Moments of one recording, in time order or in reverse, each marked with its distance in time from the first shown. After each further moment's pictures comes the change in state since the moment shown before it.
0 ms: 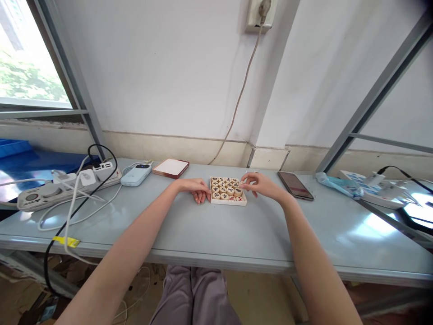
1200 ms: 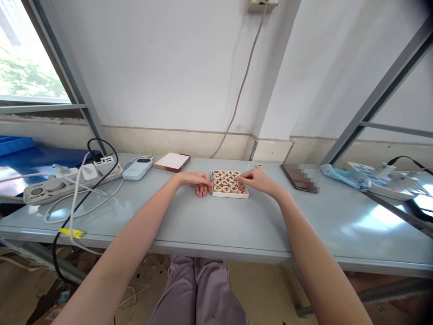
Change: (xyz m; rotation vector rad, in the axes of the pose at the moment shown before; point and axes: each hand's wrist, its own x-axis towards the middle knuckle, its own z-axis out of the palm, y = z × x) left_hand 0.002 -0.002 -0.002 0.033 0.001 0.001; right_hand 0.009 -0.003 0.017 -0.100 0.032 -0.081
